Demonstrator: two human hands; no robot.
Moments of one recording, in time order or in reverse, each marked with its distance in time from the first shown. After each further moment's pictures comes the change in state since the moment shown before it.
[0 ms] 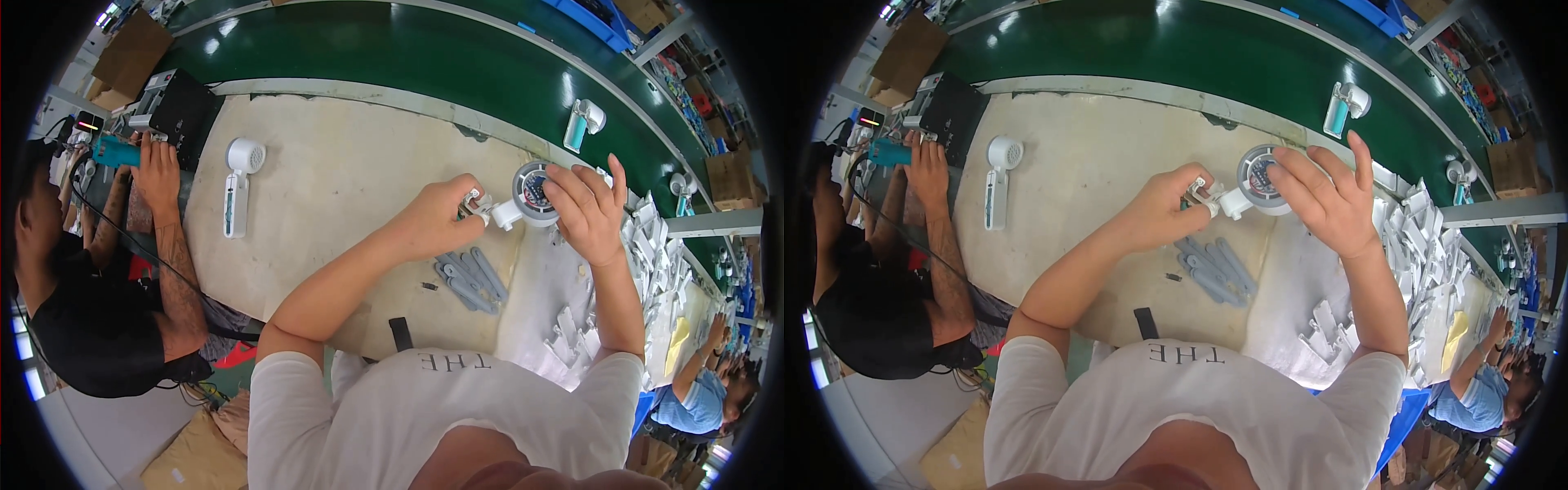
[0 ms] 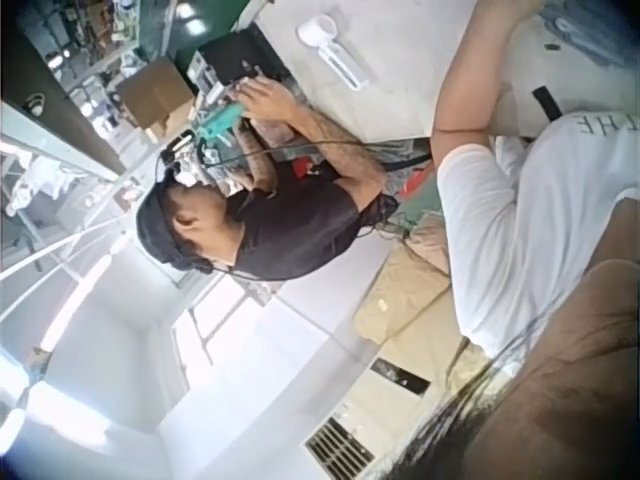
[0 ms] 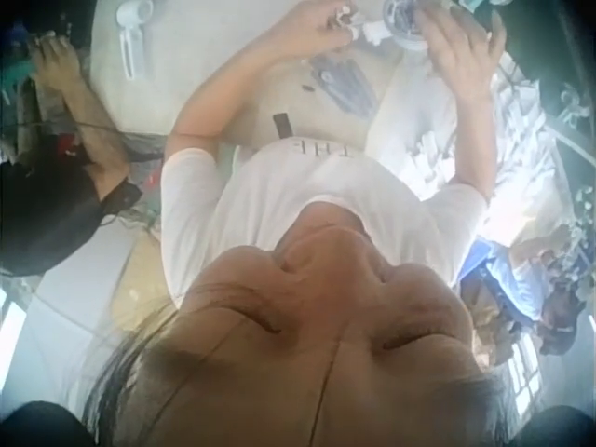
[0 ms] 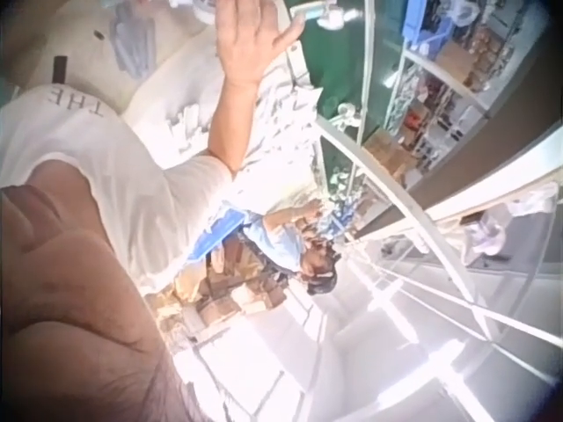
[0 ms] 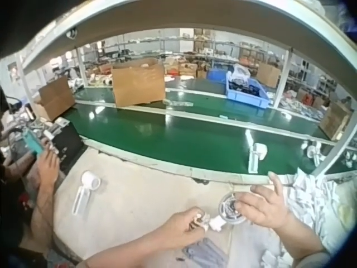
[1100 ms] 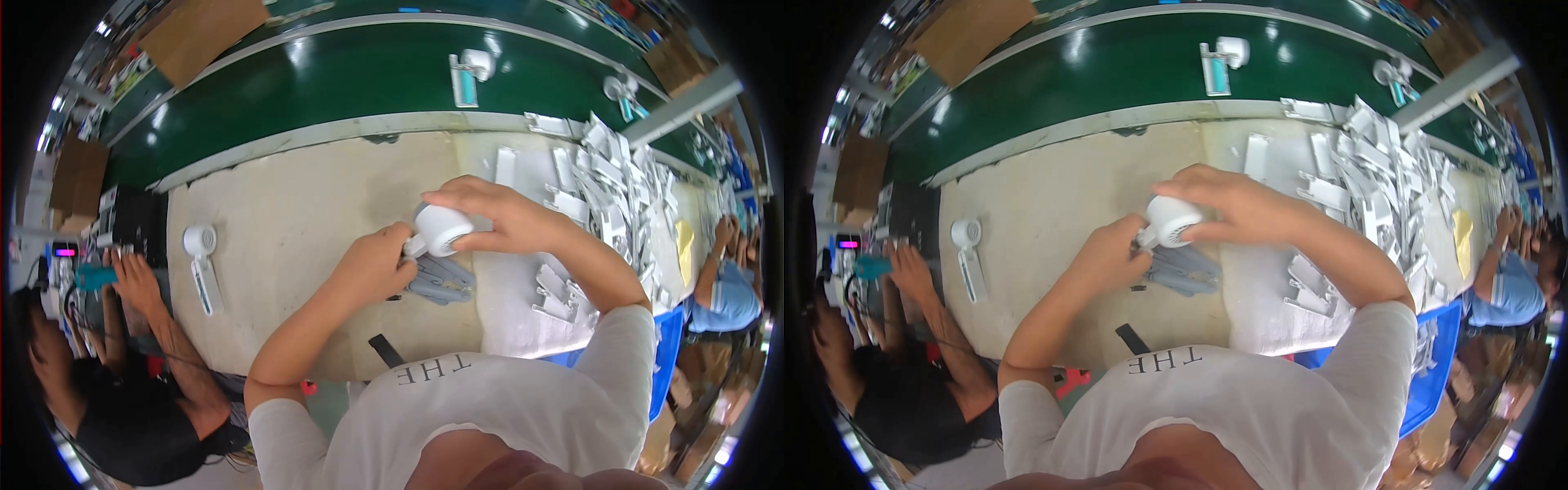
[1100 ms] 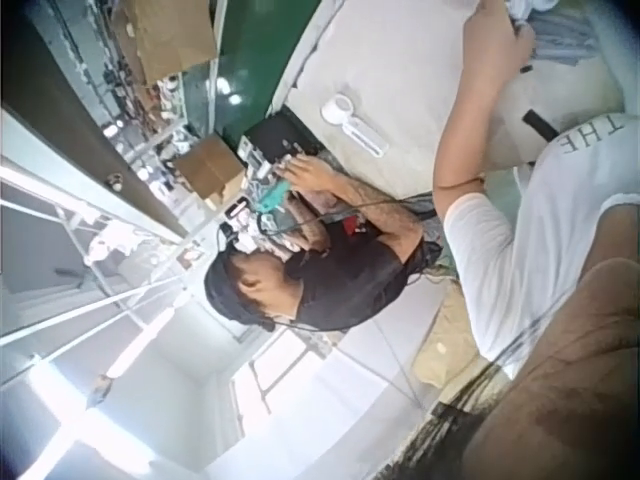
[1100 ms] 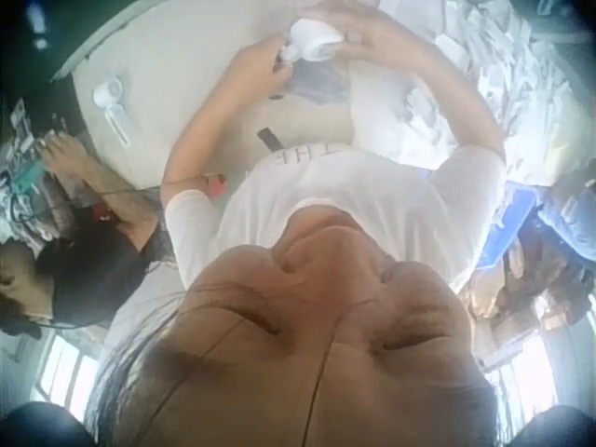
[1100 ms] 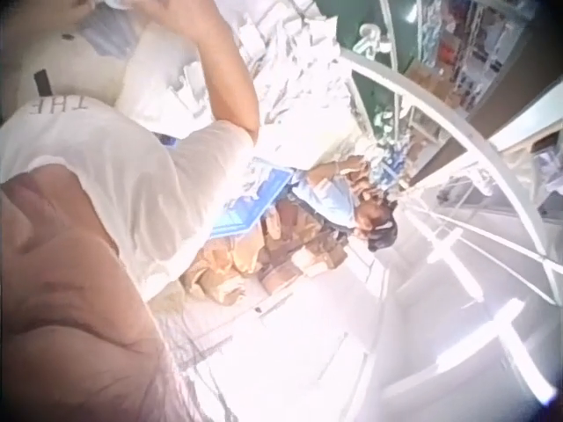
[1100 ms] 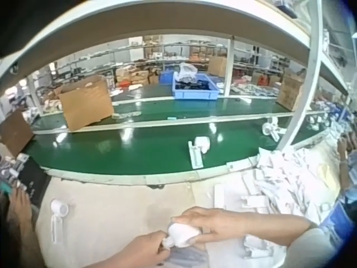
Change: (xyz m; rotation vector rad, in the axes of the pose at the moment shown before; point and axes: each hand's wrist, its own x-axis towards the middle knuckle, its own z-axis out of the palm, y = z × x) left_hand -0.016 -0.003 0.024 0.638 -0.183 0.061; right_hand -0.030 -0.029 -0.017 1.190 -0.499 0.543
